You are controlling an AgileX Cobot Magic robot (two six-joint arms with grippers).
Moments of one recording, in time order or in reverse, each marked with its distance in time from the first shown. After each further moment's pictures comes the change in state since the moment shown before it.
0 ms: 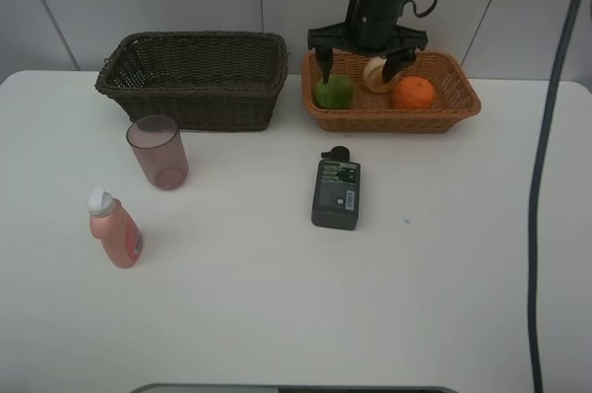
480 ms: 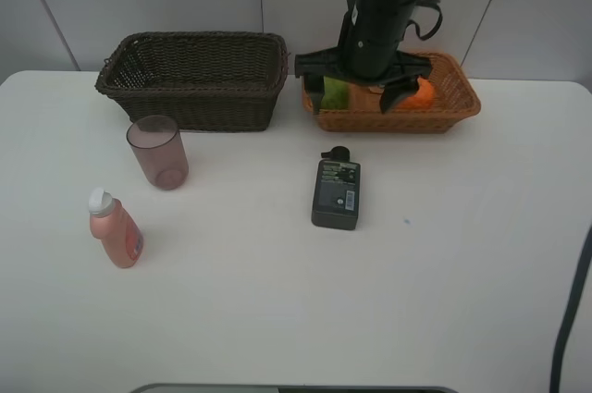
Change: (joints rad) left arm 0.000 0.000 0.000 0.000 0.000 0.000; right arm 0.107 -0.230 0.387 0.001 -0.097 0.126
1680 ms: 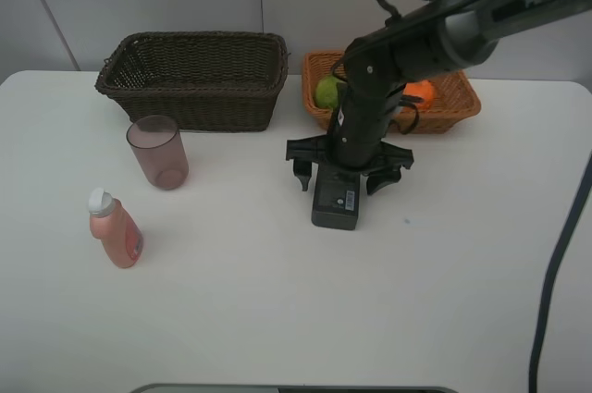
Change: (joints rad) left arm 0.000 0.000 0.000 0.000 0.000 0.000; right arm 0.052 0.072 0.296 0.049 -0.299 0.140
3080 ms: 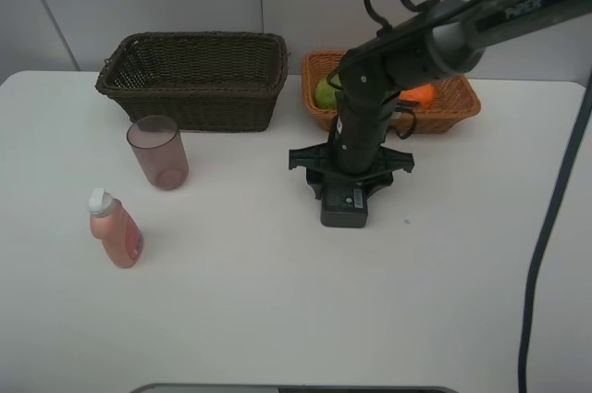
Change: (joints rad) left arm 0.000 0.000 0.000 0.000 0.000 0.000; right arm 0.001 0.044 -0.011 -0.025 0.027 0.000
